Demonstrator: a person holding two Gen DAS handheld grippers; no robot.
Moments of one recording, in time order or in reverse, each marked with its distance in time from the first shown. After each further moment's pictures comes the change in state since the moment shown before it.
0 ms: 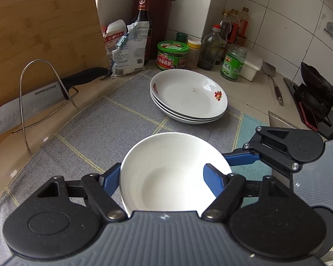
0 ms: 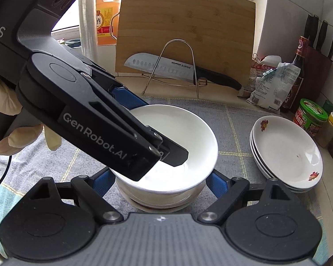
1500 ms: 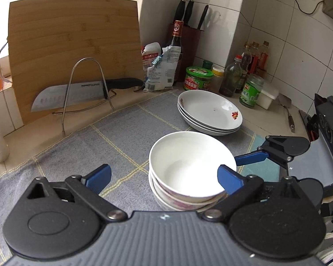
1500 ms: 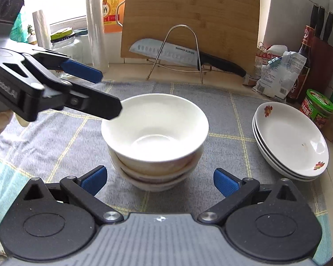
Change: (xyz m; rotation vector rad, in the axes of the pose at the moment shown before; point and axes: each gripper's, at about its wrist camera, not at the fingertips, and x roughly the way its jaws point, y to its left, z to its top) left arm -0.052 0.003 -0.059 -0.144 -0.188 0.121; right arm 0.001 -0.017 -0.028 -0.043 0.050 0.052
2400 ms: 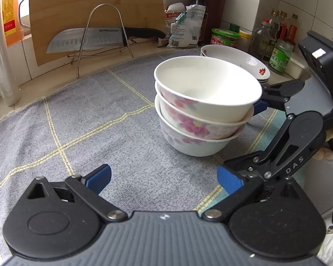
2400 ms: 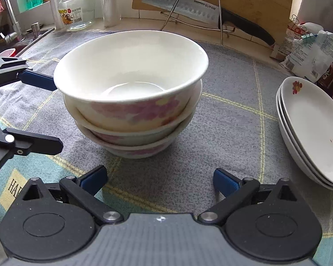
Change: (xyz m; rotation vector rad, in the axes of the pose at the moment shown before) left arm 0.036 -0.018 -0.070 -0.041 0.125 0.164; right arm 0.057 -0.031 -0.011 -0.151 0.168 0.118
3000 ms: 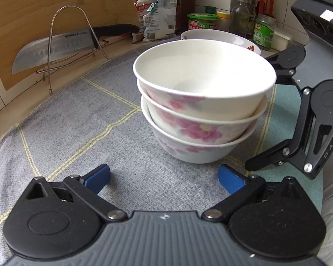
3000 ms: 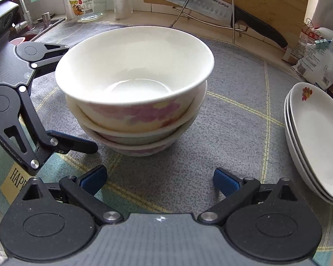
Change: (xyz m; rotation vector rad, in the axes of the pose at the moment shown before) left arm 0.034 -0.001 0.012 0.191 0.014 -0.050; right arm 0.000 -0.006 0.000 -0.083 0.030 0.054
